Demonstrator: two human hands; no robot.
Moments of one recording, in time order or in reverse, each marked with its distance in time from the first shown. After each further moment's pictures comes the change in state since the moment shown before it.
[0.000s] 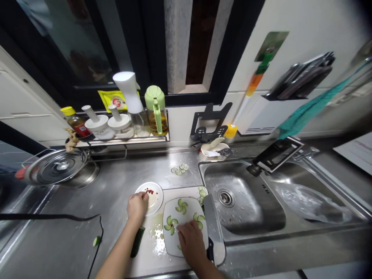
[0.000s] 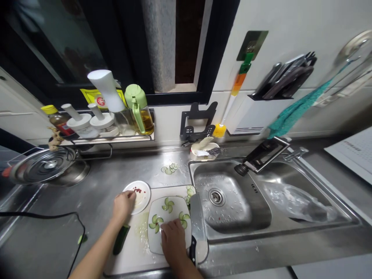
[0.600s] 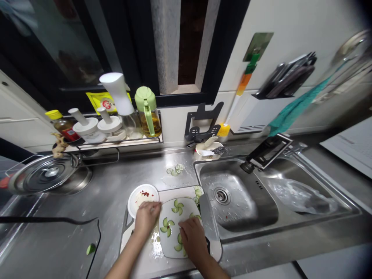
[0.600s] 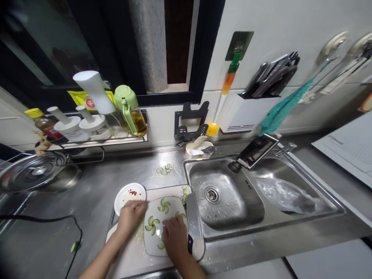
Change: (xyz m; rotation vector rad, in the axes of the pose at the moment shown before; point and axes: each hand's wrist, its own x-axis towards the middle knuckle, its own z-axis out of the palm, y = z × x) left_hand -0.050 0.034 0.006 -0.376 0.015 0.389; right_hand 0.004 0.012 -0.012 0.011 0.055 0.065
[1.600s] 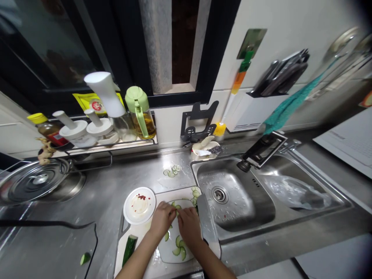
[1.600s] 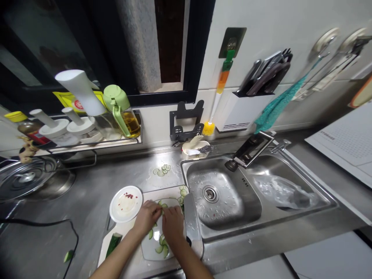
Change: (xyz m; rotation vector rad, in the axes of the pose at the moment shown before) left_hand 0.009 0.035 0.054 0.028 -0.249 0.311; right_hand 0.040 0.007 0.006 -0.103 0.018 0.083
